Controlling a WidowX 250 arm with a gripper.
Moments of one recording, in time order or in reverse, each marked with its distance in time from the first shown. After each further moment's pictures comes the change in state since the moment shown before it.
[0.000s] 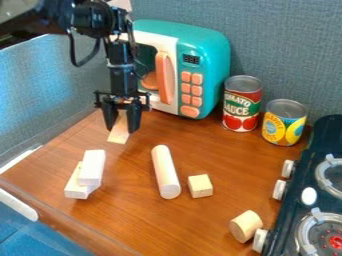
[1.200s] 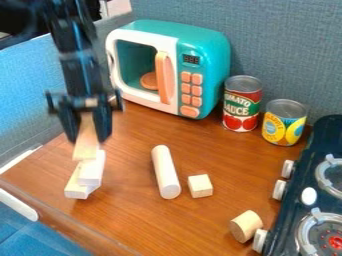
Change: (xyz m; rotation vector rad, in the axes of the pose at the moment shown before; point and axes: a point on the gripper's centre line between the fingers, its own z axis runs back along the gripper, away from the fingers) arm -0.123 -0.009 0.041 -0.047 -0.096 0.165
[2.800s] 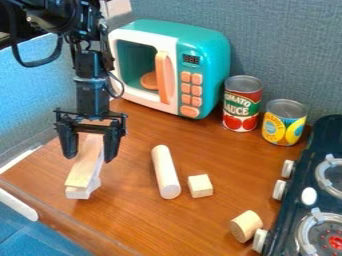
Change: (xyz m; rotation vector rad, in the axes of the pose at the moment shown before) arm 0.012 0.009 -0.041 0.127 0.140 -0.013
